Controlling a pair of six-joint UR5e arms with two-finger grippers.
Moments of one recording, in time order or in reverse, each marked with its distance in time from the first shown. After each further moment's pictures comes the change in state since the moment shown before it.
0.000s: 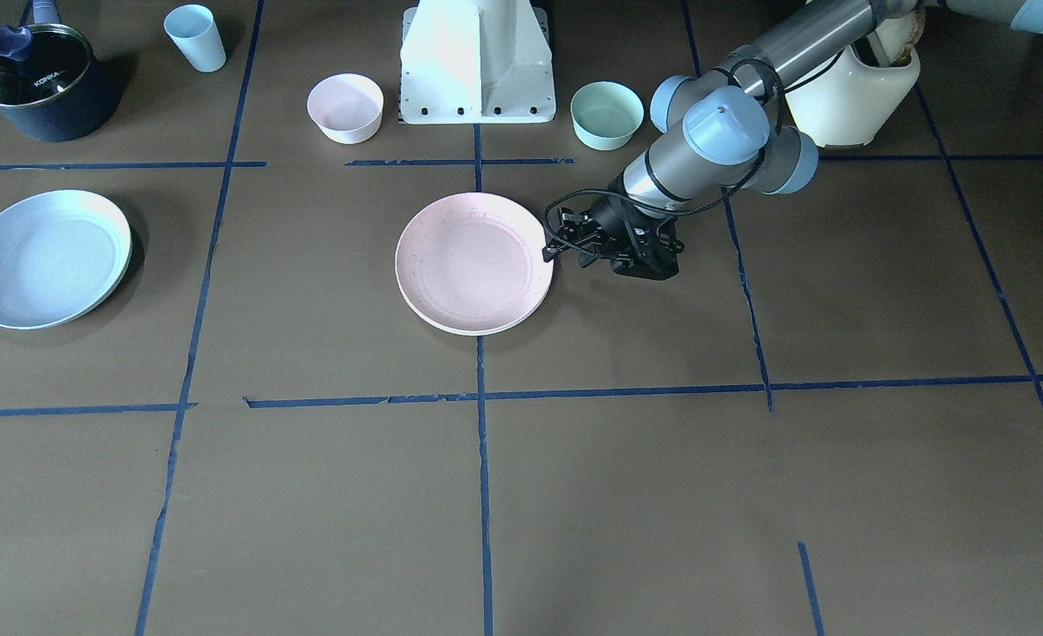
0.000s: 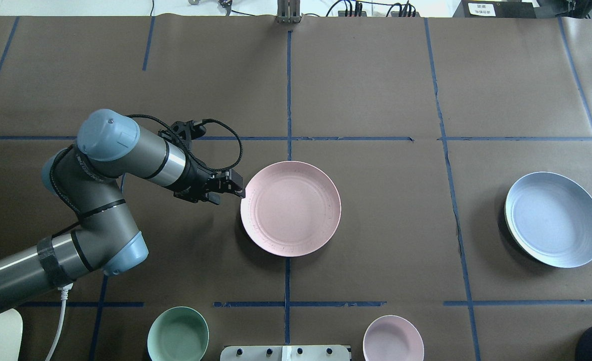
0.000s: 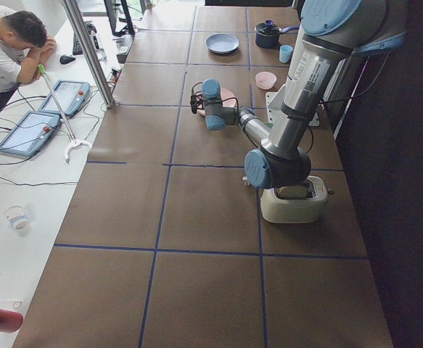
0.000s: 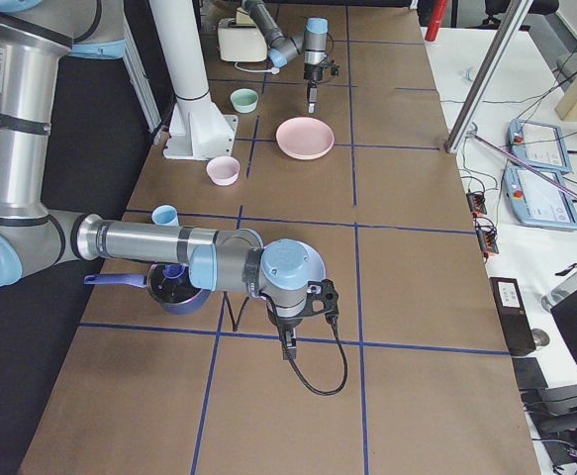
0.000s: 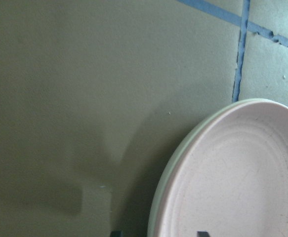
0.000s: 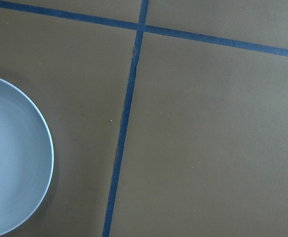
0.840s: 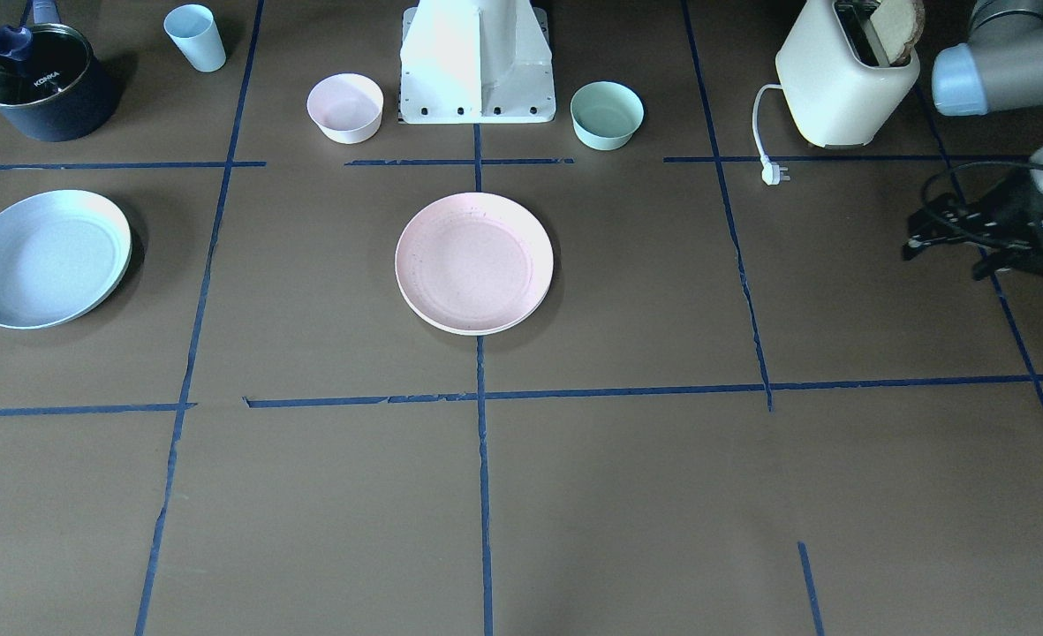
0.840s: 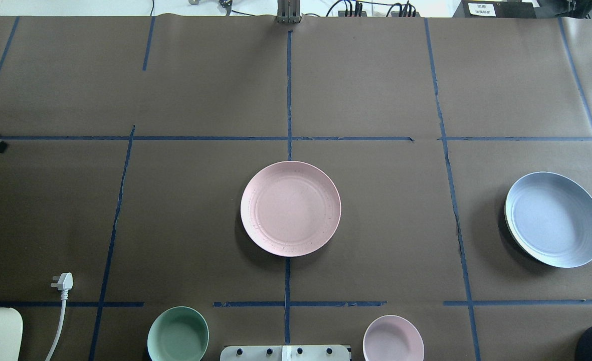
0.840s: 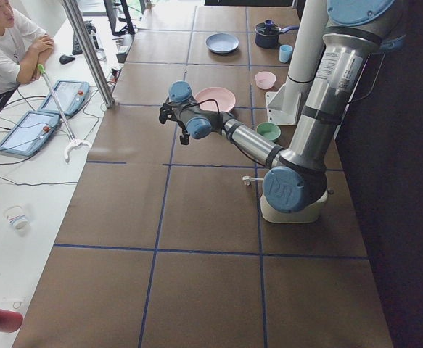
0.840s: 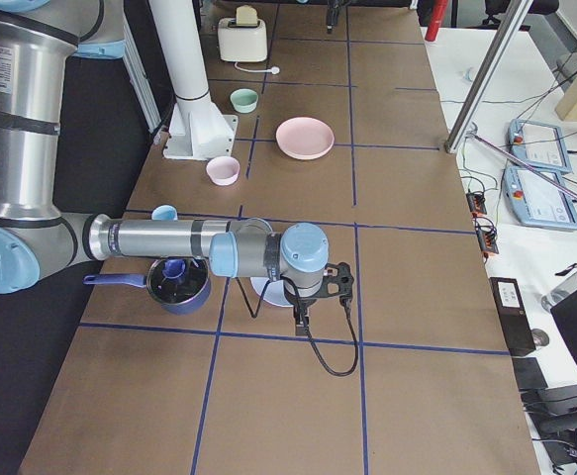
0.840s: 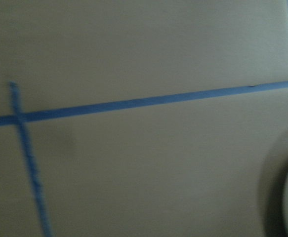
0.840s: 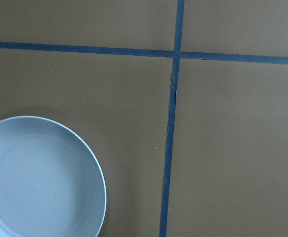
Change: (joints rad) left arm -0.610 0.437 -0.211 0.614 -0.163 1.235; right arm -0.071 0.061 0.007 -0.013 0.073 0.189
